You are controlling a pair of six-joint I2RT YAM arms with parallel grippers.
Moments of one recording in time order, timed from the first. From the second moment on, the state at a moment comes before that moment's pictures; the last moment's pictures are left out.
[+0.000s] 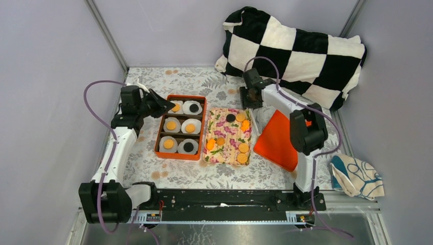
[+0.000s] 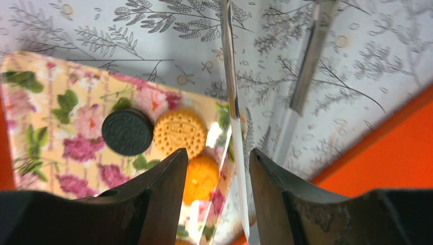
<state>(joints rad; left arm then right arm) 0.05 1.15 0.95 -0.33 0.48 -0.75 0.44 2.06 1.63 -0.68 0.10 0.27</state>
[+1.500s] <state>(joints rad) -0.38 1.33 0.77 -0.28 0.22 -0.76 1.04 1.46 0.88 -0.67 0.03 0.55</state>
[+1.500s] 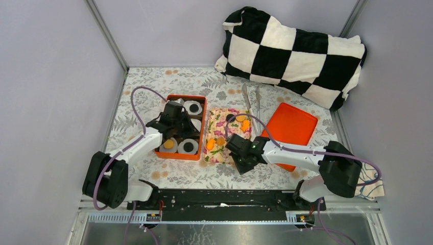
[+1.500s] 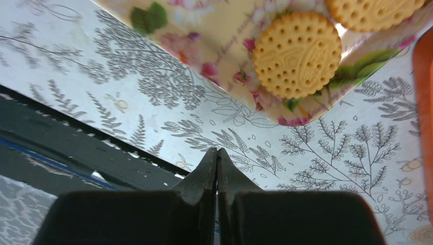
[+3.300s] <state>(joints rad) -0.59 1.09 0.60 -0.42 0.19 -0.82 0.77 2.09 1.52 -0.74 0.24 0.37</state>
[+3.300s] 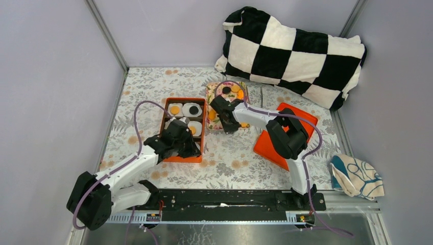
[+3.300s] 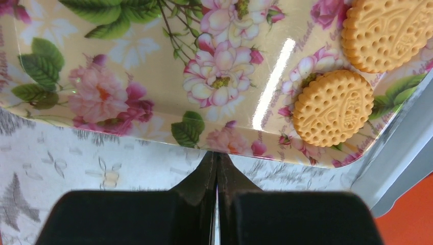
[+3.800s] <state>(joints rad) -0.68 1.46 0.66 -0.19 0.30 -0.84 0.70 2.28 1.83 -0.78 0.21 0.32</state>
